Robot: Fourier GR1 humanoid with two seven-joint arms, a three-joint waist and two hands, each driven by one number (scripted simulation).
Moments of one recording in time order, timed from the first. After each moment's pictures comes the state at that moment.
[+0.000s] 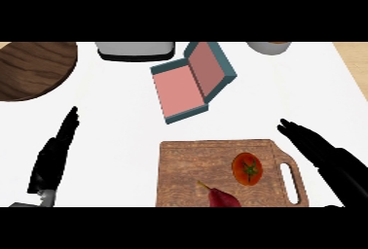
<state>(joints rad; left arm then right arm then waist) 0.00 0.45 -0.23 -1.52 0.08 0.32 0.05 0.04 -0.73 0.33 -2.06 0.36 0.12 0.28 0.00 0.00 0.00</state>
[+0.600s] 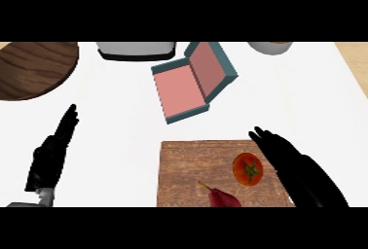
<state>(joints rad) 0.01 0.41 -0.17 -1.54 0.04 0.27 0.08 -0.02 -0.51 0.49 -2.06 0.60 0.23 0.57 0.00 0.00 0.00</state>
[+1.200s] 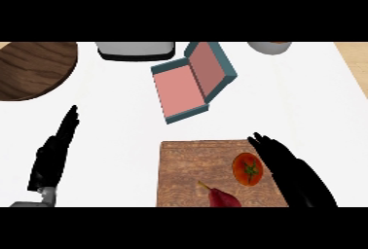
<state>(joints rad) 0.01 0.34 -0.10 -1.51 -0.03 0.20 0.06 0.06 -0.42 0.46 -1.98 0.74 0.25 0.47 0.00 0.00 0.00</state>
